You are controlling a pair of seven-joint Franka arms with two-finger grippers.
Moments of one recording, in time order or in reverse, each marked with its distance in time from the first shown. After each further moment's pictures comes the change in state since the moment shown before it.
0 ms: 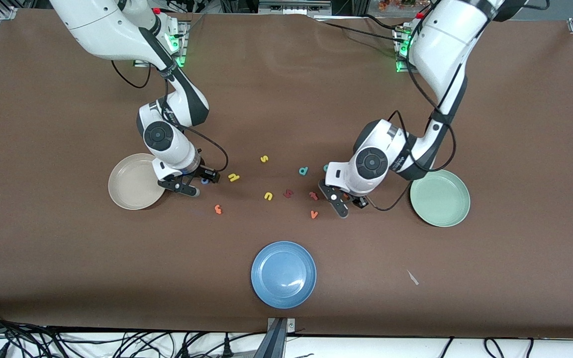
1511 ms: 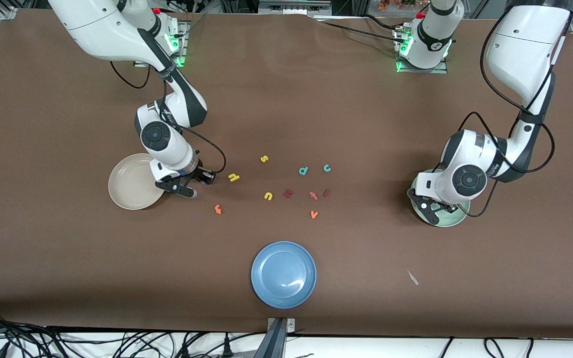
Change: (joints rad) left arm 0.347 -0.074 0.008 -0.242 0.226 0.063 0.195; right arm -0.003 0.001 -0.009 -0.002 -0.003 0.034 -0.002
